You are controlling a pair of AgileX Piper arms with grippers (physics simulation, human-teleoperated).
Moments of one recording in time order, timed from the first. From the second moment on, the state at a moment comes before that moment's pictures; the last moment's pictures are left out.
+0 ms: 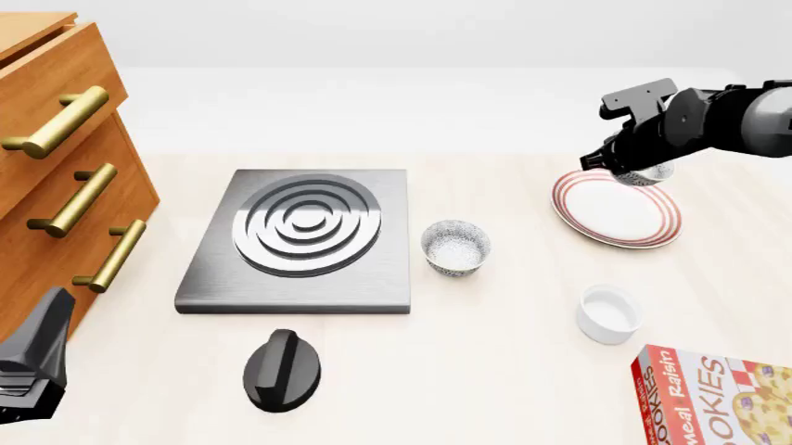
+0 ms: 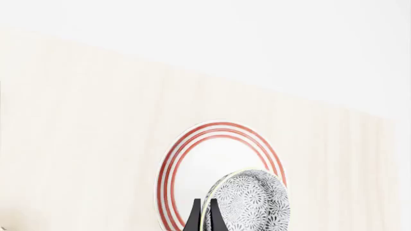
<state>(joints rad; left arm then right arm) 0.00 0.01 0.00 0.00 0.00 -0.06 1.95 -1.40 0.32 -0.31</state>
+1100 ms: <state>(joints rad) 0.00 0.01 0.00 0.00 0.00 -0.09 2.10 -1.57 0.36 -0.30</state>
